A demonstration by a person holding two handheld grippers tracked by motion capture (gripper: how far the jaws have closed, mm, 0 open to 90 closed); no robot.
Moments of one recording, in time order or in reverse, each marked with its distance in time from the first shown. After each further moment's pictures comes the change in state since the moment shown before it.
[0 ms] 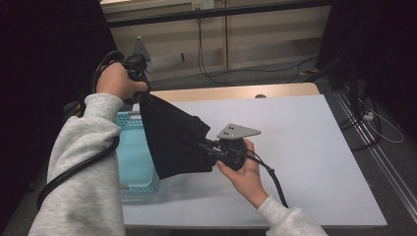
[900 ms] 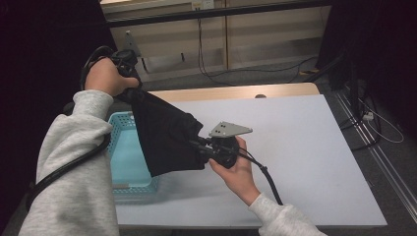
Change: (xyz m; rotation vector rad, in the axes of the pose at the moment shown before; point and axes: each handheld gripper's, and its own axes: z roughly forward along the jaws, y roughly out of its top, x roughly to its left) left arm 0.016 -0.005 -0.016 -0.024 0.012 -0.031; right arm 0.009 0.009 0.014 -0.022 0.016 -0.015
